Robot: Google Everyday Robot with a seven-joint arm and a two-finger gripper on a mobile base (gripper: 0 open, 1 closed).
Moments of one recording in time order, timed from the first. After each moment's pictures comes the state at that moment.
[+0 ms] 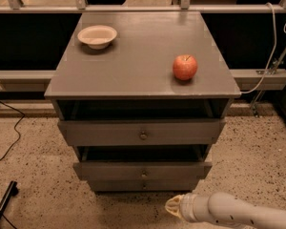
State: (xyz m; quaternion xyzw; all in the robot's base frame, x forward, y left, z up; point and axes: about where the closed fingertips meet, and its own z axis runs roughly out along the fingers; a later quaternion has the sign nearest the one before) arm 0.431 -0.116 0.366 -0.58 0.73 0.14 0.33
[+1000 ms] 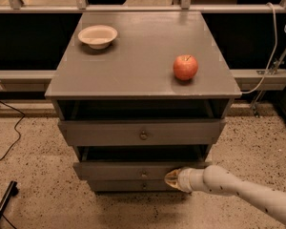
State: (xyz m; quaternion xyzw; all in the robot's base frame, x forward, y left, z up) arm 0.547 -0.125 0.356 -0.66 0.64 0.08 0.38
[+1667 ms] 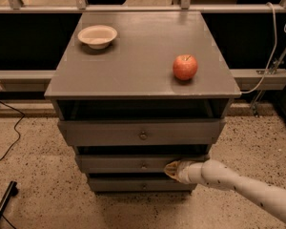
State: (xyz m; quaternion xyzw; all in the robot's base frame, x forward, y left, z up) arm 0.588 -0.126 0.365 -0.64 0.65 0.05 0.41
